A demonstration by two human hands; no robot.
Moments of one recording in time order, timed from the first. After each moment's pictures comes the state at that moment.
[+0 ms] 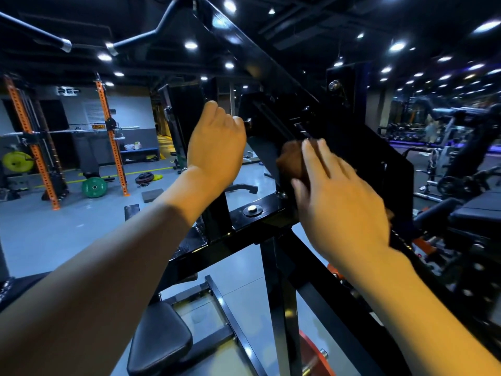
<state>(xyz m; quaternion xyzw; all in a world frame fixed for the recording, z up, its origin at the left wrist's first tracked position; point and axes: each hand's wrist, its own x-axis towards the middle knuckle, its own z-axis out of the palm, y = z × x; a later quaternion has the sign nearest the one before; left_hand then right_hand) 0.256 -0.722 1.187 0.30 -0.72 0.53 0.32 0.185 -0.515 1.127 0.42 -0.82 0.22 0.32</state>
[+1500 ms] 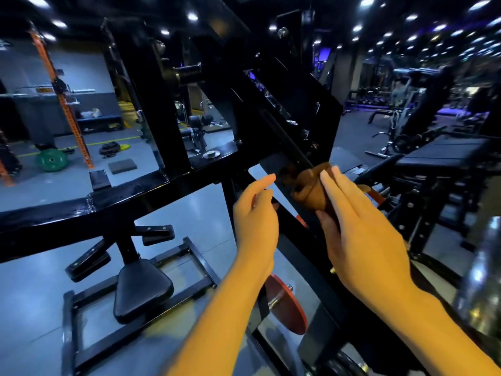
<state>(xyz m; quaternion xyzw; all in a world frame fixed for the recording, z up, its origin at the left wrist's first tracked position) 0.274 -0.491 1.026 0.21 -0.57 -0.67 0.43 0.195 -0.353 1.007 0.46 -0.79 0.28 0.30</state>
